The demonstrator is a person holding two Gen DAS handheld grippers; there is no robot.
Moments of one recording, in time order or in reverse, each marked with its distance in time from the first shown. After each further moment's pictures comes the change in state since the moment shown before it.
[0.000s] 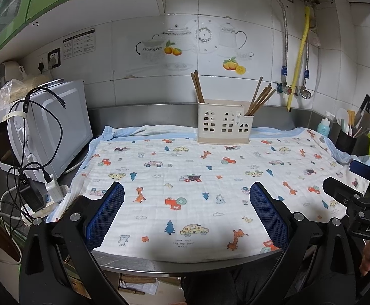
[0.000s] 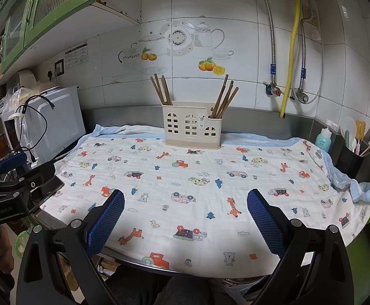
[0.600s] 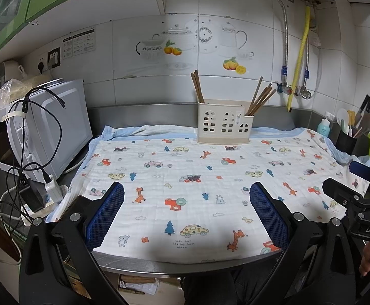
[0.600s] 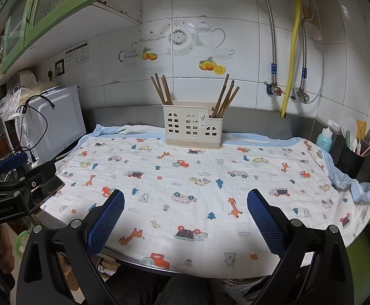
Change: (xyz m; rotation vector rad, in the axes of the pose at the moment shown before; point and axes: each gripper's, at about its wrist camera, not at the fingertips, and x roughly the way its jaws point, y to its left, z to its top) left arm 0.001 0.001 0.001 -0.003 -0.001 0.000; right arm 0.000 0.002 0.000 -0.001 0.002 0.006
